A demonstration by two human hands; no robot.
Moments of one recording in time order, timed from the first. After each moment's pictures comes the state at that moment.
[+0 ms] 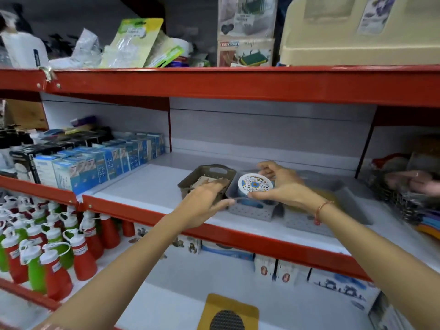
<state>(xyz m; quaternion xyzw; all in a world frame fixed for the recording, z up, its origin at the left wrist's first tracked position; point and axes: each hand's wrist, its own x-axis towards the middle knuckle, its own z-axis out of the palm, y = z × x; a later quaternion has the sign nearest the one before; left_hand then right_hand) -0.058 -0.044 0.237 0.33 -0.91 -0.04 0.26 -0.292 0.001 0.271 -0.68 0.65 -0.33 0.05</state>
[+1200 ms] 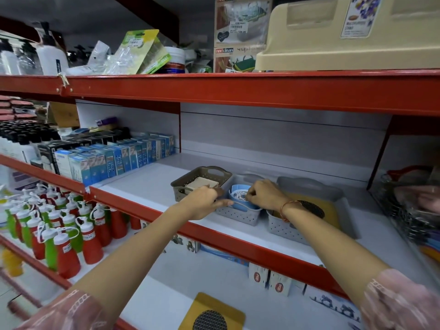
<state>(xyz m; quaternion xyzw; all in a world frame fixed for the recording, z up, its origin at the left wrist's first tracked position) -0.111 -0.045 0.242 0.44 -0.89 -0.06 0.15 -0.320 -0.043 0.251 -0.74 0.66 -0.15 0.01</state>
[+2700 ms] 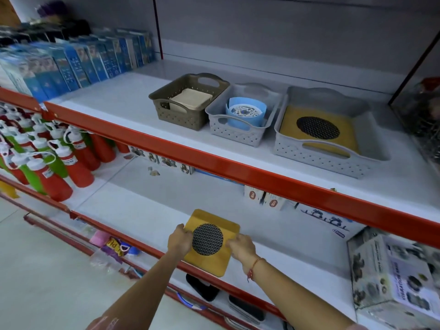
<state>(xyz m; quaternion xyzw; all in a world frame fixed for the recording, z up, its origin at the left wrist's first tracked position) -0.089 0.028 -0.062 0.74 -0.51 -0.42 0.14 -0.254 0.078 -0.053 -0.29 0.75 -0.29 0.52</state>
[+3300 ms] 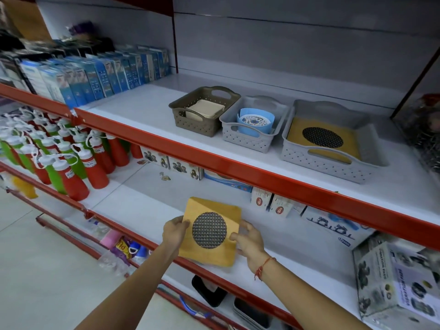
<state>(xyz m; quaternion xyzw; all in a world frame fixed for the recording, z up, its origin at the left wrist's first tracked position) -0.053 0.031 -0.026 0.69 -0.37 -0.50 0.37 -0.241 0.087 -0.006 -0.27 0.70 -0.42 0.52</state>
